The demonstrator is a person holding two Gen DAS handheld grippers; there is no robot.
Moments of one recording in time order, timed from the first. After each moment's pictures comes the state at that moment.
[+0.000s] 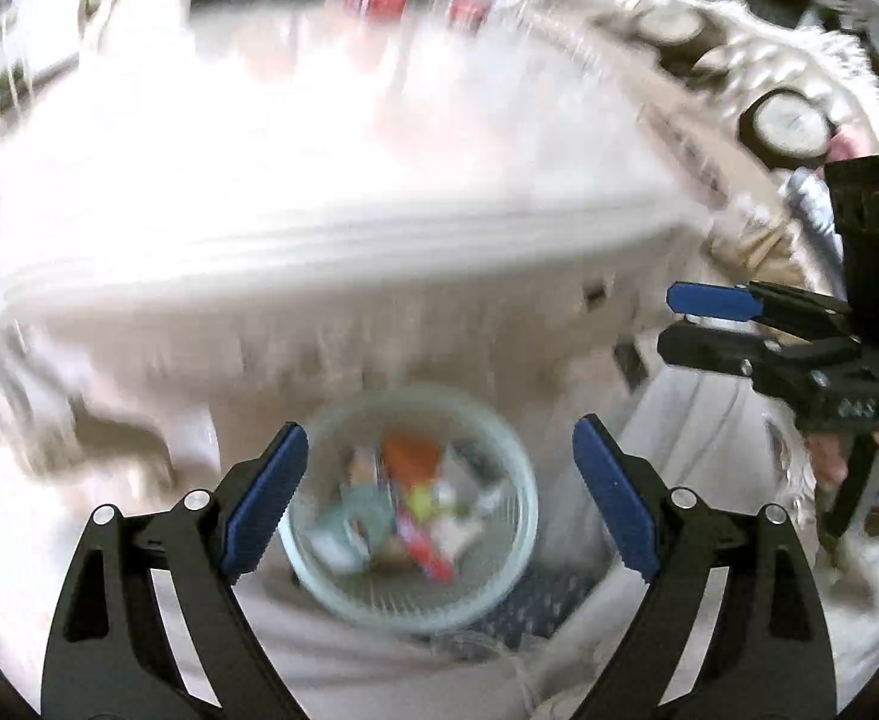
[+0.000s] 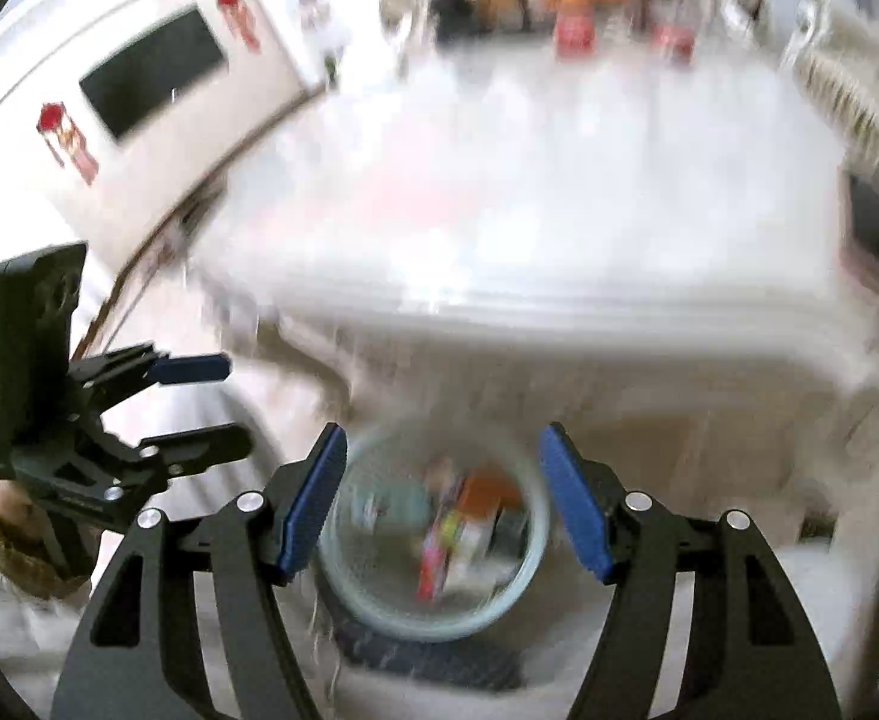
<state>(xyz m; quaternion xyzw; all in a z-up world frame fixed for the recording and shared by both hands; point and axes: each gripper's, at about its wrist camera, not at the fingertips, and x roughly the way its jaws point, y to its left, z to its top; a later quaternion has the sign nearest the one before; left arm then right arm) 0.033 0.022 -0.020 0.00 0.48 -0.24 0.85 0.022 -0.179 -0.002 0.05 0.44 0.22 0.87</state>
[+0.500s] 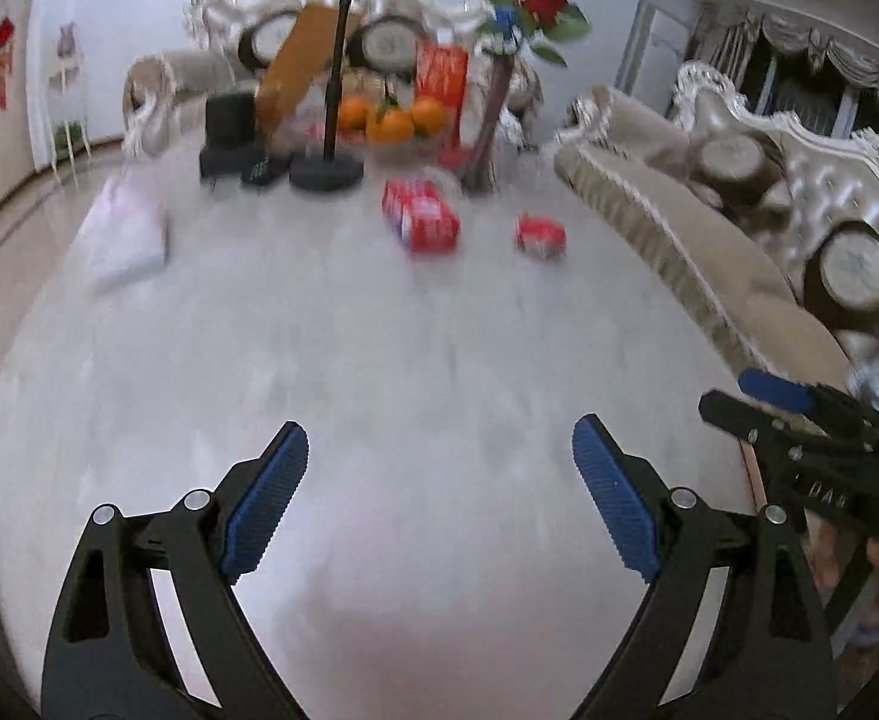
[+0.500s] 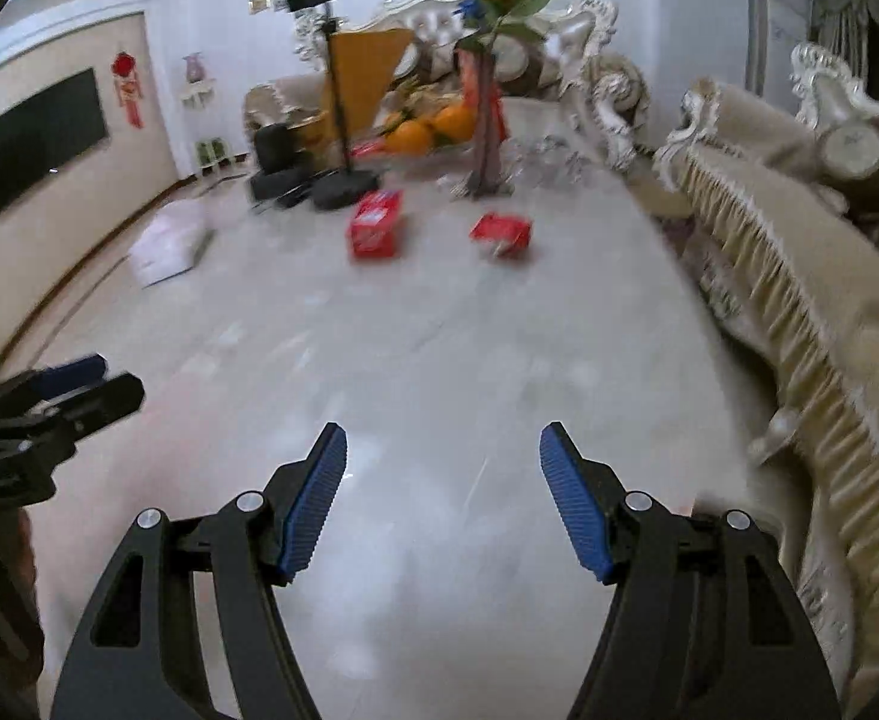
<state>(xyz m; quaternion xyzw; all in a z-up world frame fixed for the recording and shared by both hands) 0.256 -0.044 0.048 -0.04 0.37 -0.15 0.92 0.229 -0.242 0.051 0.00 0.36 0.05 0.93</state>
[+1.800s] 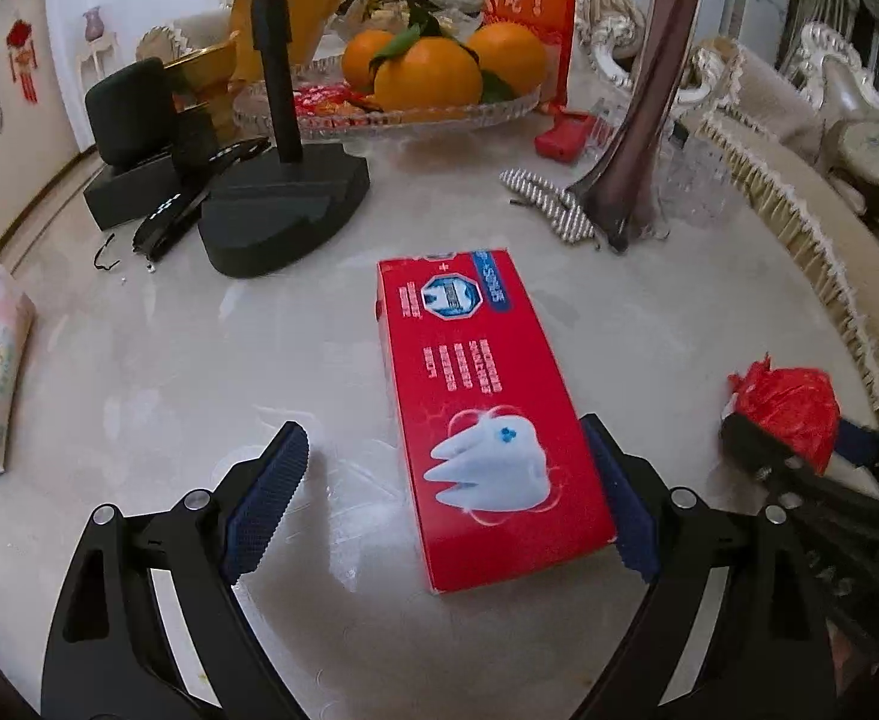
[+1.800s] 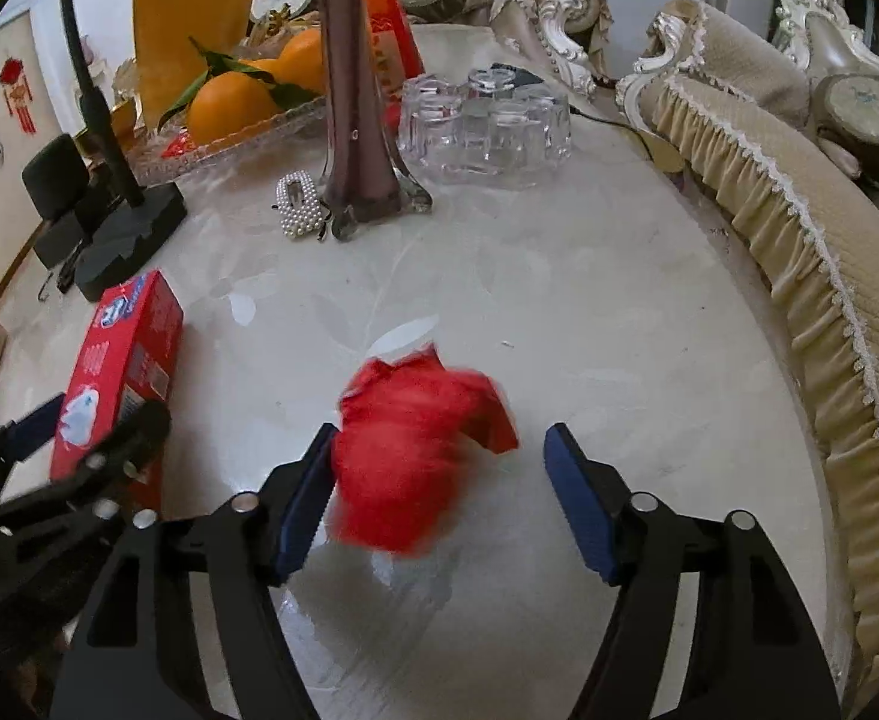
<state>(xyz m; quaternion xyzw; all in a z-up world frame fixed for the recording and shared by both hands) 0.539 -0.130 -0.020 -0.01 0.44 -0.05 0.90 0.479 -0.267 -0.009 0.02 0.44 -0.04 0.90</state>
